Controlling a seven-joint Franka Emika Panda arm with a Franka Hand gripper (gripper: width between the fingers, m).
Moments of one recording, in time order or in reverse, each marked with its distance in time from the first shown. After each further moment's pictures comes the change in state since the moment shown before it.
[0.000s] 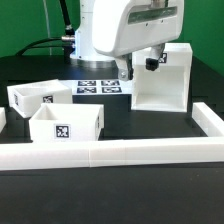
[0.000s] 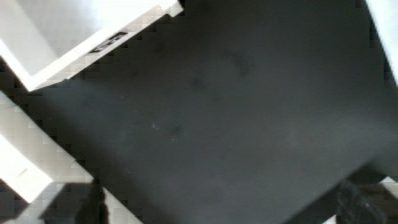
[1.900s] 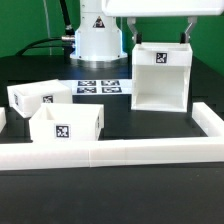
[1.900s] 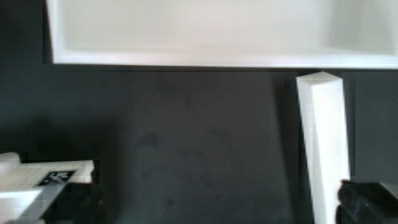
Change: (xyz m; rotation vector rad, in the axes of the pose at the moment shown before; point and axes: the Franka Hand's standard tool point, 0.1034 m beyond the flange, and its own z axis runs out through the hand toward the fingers) arm -0.009 -0.085 -0.037 0.072 0.061 1.084
